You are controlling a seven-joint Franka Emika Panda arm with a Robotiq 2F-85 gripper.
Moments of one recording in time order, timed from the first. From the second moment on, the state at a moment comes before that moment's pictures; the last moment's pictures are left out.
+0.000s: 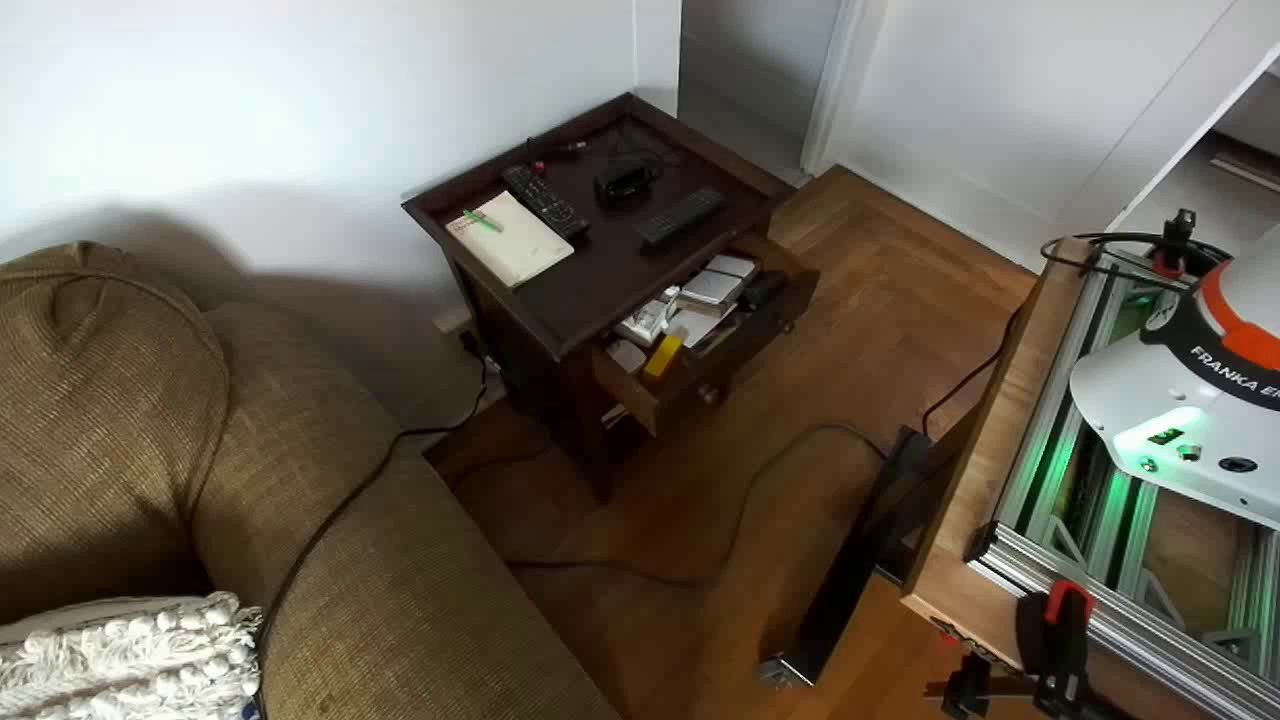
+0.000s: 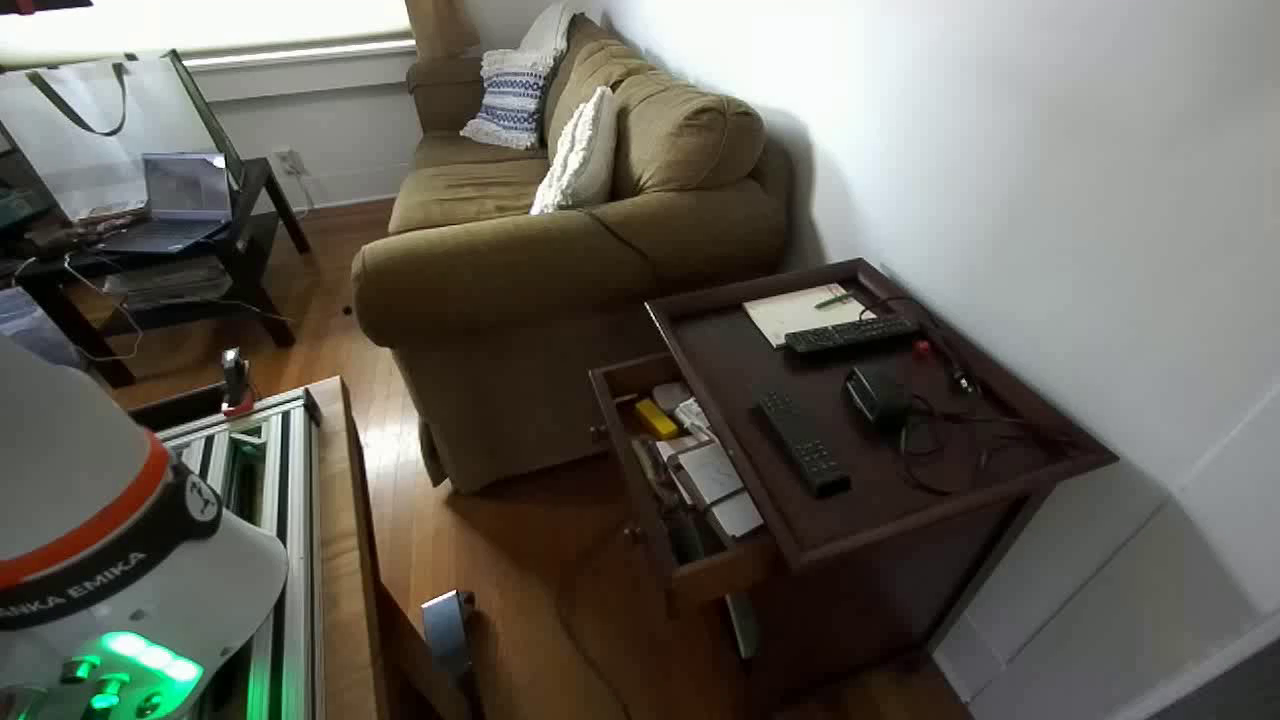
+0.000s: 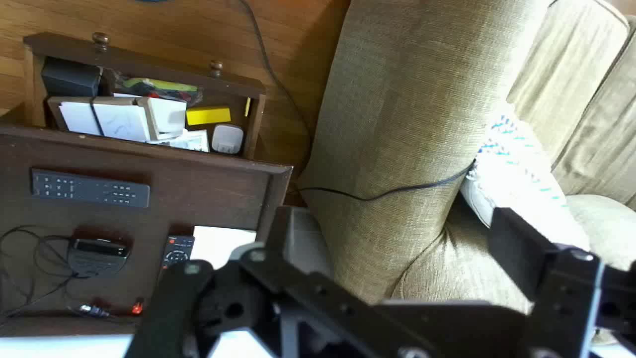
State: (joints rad) arm 0.21 -0.57 0.14 -2.27 0.32 1.88 0.15
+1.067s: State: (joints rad) arm 0.16 -0.56 0.18 -2.34 0.23 2.04 0.16
